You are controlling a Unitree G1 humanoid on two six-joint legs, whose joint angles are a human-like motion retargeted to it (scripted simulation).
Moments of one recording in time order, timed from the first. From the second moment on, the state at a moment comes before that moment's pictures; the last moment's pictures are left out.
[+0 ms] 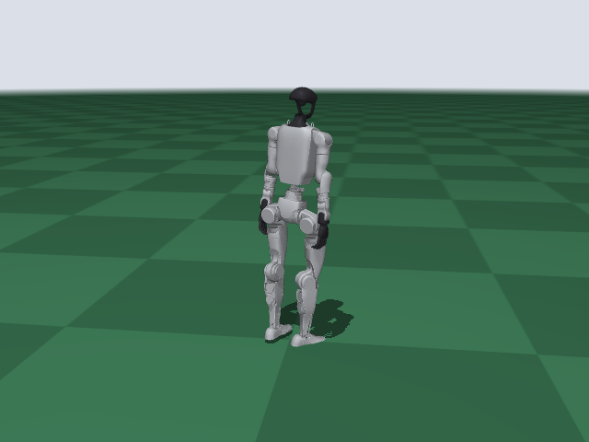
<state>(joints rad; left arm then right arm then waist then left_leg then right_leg) -0.04 0.09 0.28 1.62 0.05 0.11 -0.03 0.06 -0.08 -0.39 1.44 -0.47 0.12 0.05 -0.09 -0.04 -0.05 -0.05 -0.18 -0.03 0.03 -0.08 0.05 -0.09 -0.15 -0.52 0.02 0.04 0.12</state>
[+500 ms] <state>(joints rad) -0.02 0.07 0.27 1.60 0.02 0.10 -0.02 0.05 -0.07 -0.35 1.48 -0.52 0.13 0.07 -0.11 -0.03 -0.09 -0.01 -0.14 -0.11 0.02 -0.12 0.02 -0.06 -0.07 -0.50 0.01 0.00 0.03</state>
